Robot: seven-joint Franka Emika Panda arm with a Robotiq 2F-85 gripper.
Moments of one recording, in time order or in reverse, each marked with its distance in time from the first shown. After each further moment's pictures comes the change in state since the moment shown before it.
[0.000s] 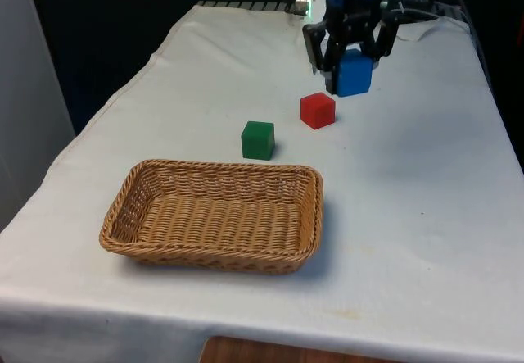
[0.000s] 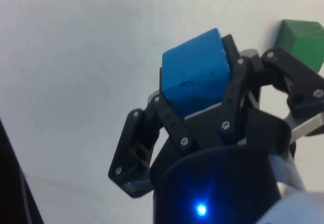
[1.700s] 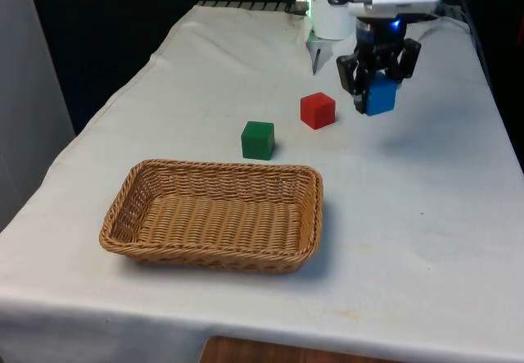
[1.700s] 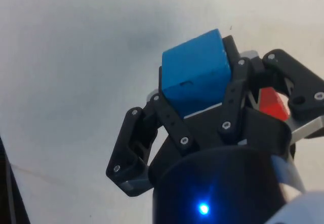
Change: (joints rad) arm 0.002 -0.045 0.082 -0.282 -0.004 0.205 0.034
